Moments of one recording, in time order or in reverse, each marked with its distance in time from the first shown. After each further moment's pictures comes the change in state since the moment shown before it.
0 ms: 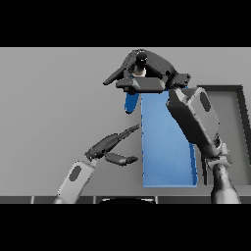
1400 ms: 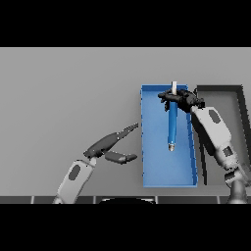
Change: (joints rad) left arm -0.009 0.007 0.010 0.009 -0.005 -0.002 0.021; right arm 0.314 -0.175 0.388 0.586 0.109 -0.232 0.250
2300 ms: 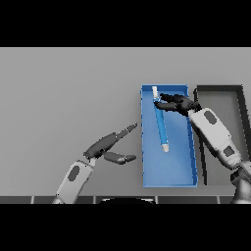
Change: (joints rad) left arm 0.011 0.002 0.002 -0.005 -0.002 0.008 -0.007; right arm -0.036 -0.065 0.223 -0.048 0.029 0.140 -0.076
